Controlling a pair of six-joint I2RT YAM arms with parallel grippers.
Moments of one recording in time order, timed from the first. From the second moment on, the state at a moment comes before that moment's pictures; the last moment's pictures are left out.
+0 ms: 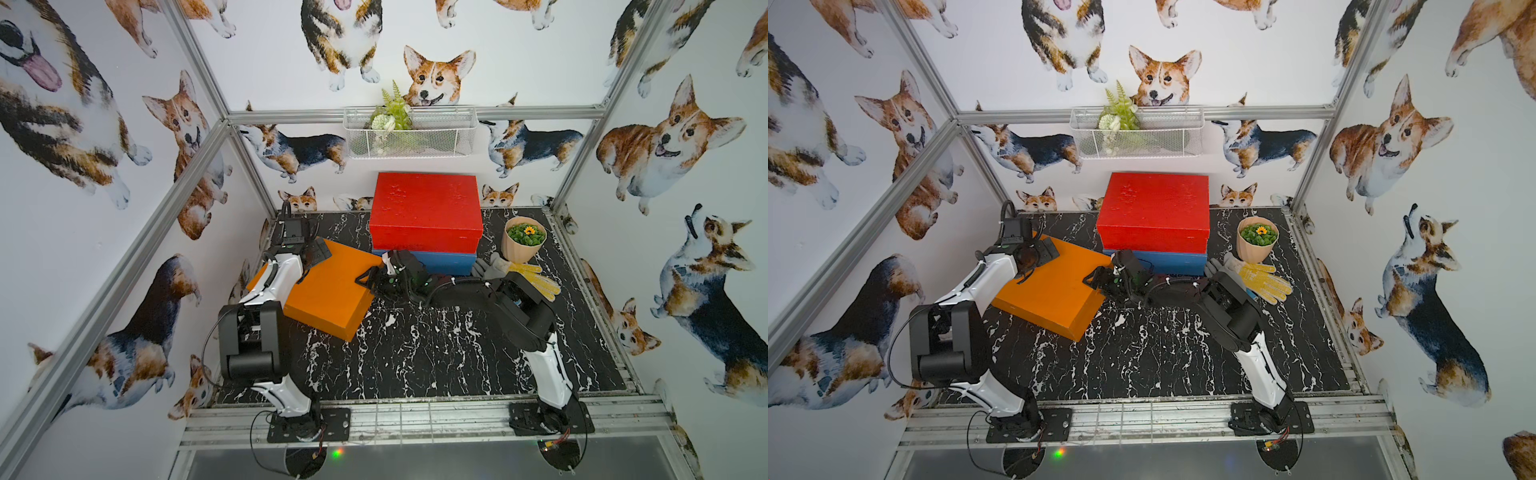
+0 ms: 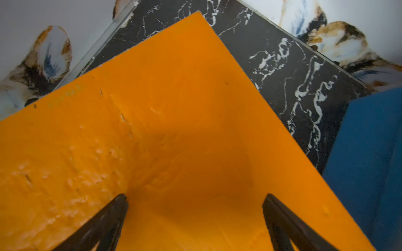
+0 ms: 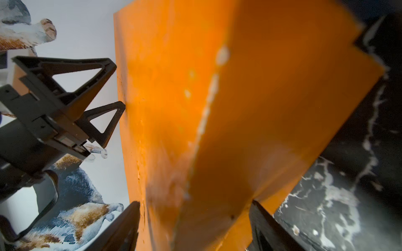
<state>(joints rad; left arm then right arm) 0.01 1.61 1.18 -0.48 -0.13 -0.48 0.91 2.11 1.39 0.21 -0.32 1.21</state>
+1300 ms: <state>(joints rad) 0.36 1.87 1.49 -0.63 0.05 -0.45 0.88 1.95 1.20 0.23 -0.32 1.17</state>
